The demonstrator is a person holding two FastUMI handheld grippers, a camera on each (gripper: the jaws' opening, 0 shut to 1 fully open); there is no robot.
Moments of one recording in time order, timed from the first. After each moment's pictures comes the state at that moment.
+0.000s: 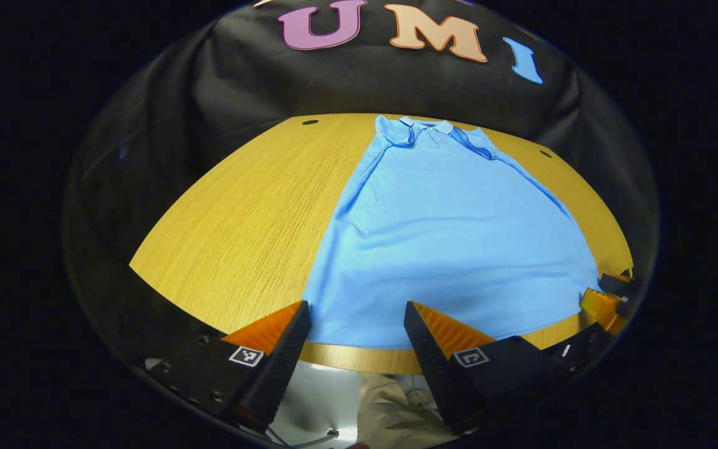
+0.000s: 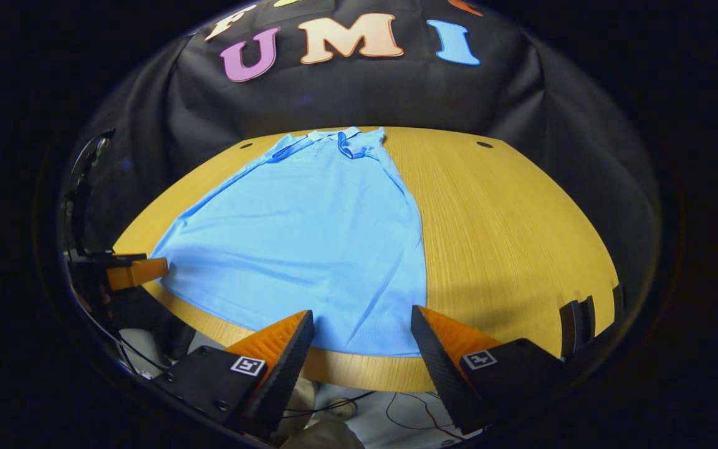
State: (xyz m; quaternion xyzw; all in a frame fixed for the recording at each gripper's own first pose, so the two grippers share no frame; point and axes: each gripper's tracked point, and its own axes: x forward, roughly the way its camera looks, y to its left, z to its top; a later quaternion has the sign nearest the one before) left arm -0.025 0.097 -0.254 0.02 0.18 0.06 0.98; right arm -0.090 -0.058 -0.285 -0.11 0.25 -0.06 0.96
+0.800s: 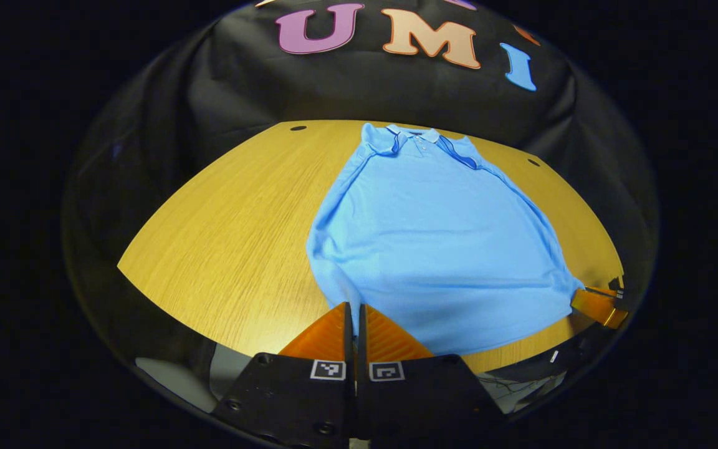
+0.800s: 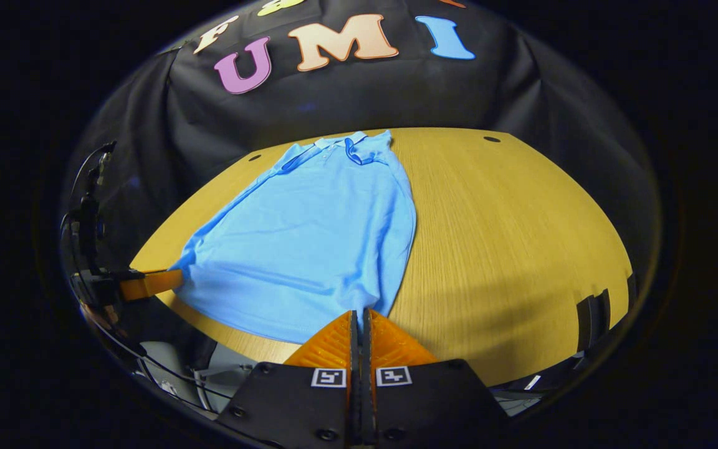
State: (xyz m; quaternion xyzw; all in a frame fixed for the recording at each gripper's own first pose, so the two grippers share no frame) left arm -0.013 0.076 -0.228 0.00 0.15 0.04 0.99; right arm -0.081 -0.046 -0.265 -0.05 0.24 -0.04 0.97
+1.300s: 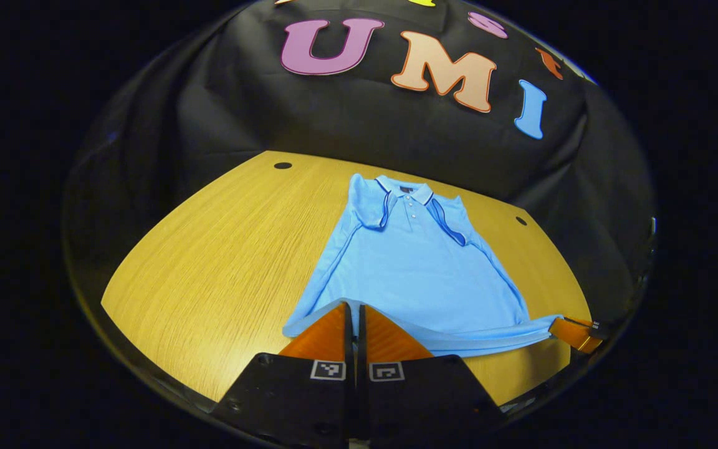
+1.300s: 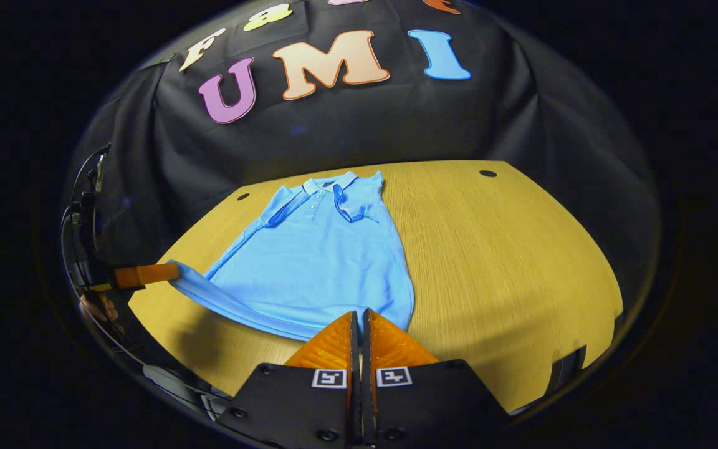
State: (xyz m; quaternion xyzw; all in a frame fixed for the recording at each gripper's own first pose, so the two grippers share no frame) left arm 0.067 0.064 -0.109 -0.04 0.08 -0.02 1.00; right arm 0.004 -0.047 -0.180 -0.05 0.18 -0.05 0.98
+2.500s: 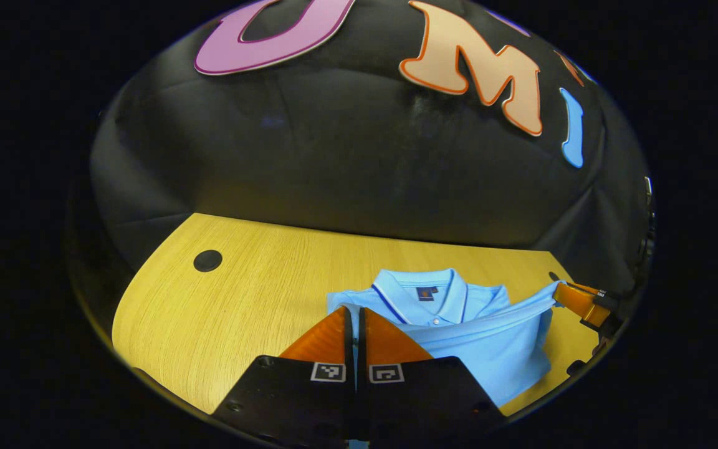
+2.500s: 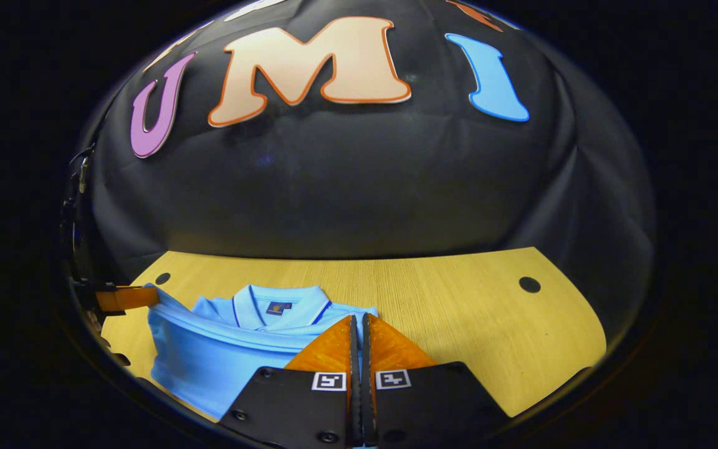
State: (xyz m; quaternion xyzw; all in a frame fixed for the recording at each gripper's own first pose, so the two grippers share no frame) left arm 0.372 0.082 0.027 0.00 0.08 -0.06 1.00; right arm 0.359 -0.066 -0.073 -0.08 0.10 -0.13 0.98
